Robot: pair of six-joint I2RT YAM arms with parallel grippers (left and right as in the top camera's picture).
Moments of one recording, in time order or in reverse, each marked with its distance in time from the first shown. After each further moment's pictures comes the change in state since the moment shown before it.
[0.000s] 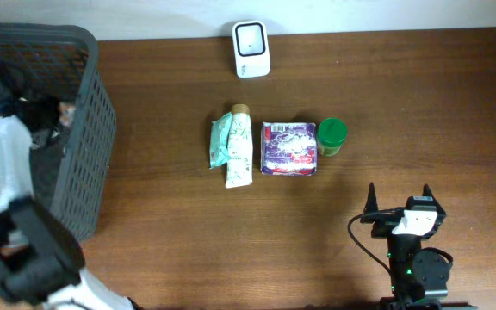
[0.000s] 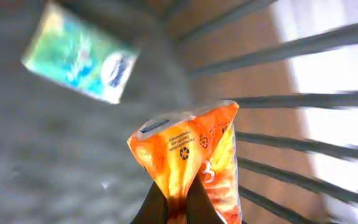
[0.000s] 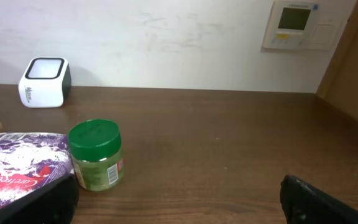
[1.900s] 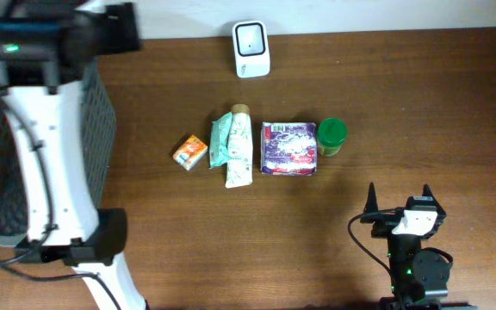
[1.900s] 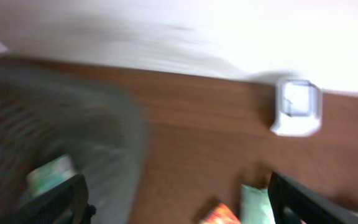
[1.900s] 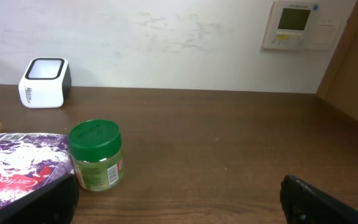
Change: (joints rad) left arm -0.443 0.179 1.183 -0.805 -0.206 0.636; right arm 0.000 -0.001 0.000 0.000 0.000 0.000
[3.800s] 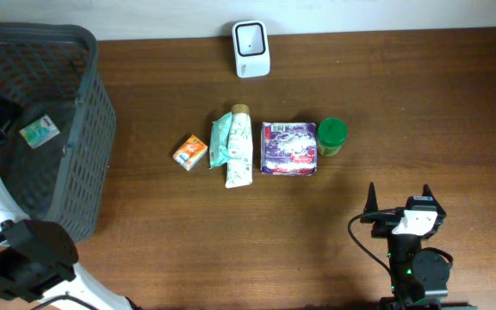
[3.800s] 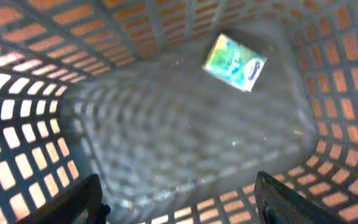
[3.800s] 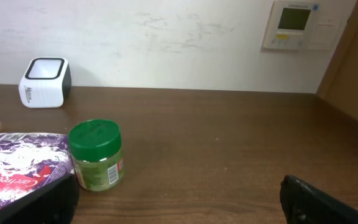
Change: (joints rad) left arm 0.505 -0.092 -0.607 0.013 -0.095 -0.479; right arm 0.000 0.000 0.000 0.000 0.000 0.000
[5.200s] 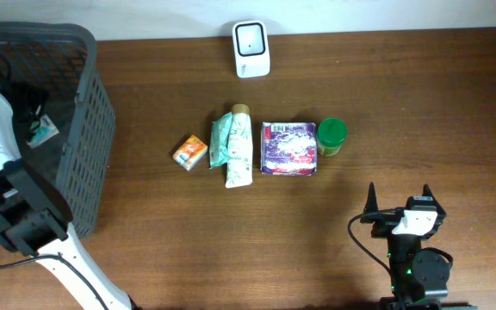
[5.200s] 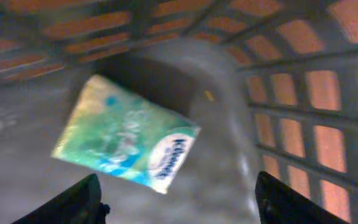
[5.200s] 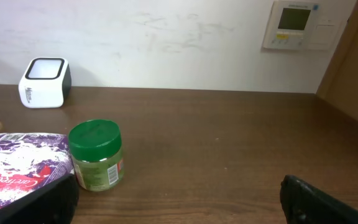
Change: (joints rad) left arm -0.005 0.364 -0.063 0.492 0.204 -0.134; right arm 0.000 0.000 0.000 0.000 0.000 0.000
